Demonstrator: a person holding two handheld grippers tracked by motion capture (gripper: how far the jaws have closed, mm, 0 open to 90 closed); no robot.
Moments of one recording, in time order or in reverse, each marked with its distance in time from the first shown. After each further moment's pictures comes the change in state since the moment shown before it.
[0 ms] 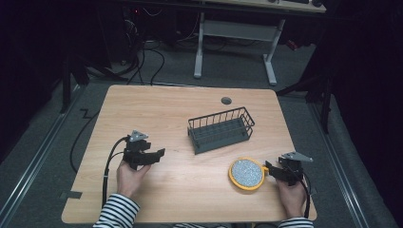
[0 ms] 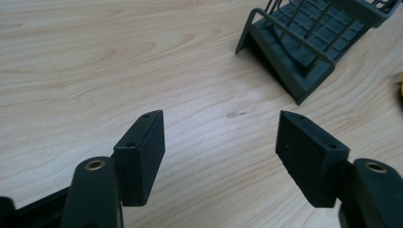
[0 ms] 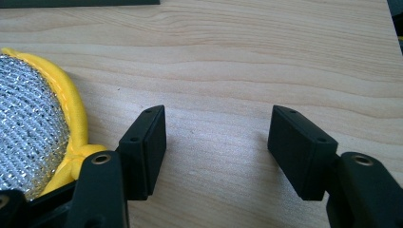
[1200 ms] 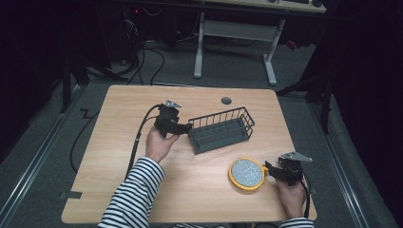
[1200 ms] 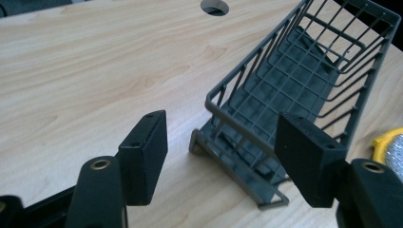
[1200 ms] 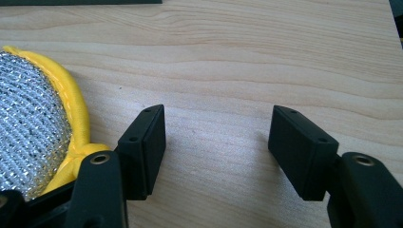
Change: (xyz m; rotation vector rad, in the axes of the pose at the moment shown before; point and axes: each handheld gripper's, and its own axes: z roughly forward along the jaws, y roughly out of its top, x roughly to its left) left arm -0.039 0.104 0.060 0.050 -0.049 0.101; right arm 0.001 0.000 0.000 0.000 0.002 -0.010
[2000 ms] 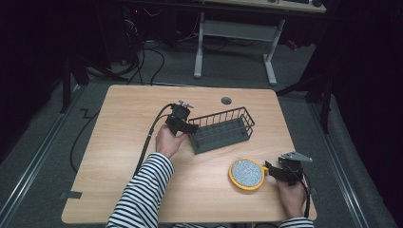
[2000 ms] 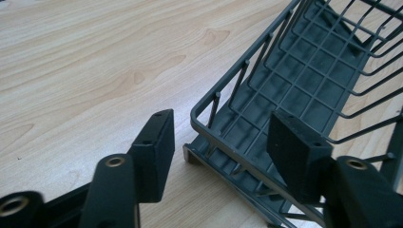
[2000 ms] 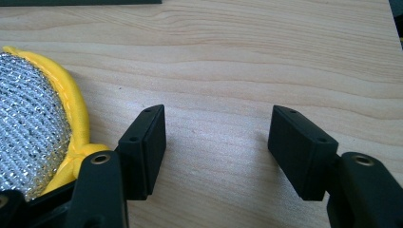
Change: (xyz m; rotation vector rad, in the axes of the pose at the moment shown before) left arm -0.012 0.009 0.036 0.090 0.049 0.044; right arm 0.000 0.000 0.000 0.002 0.000 0.002
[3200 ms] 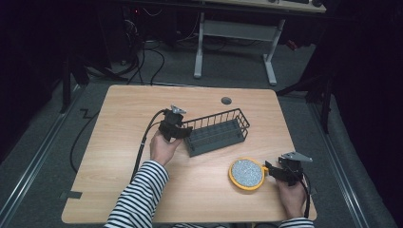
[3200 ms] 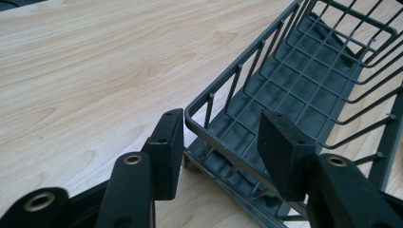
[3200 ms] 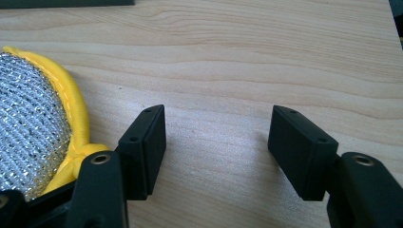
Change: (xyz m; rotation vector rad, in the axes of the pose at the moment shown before) left arm 0.004 -0.027 -0.019 -0.078 0.025 -0.019; right arm 0.000 0.000 0.000 -0.002 0.001 0.000
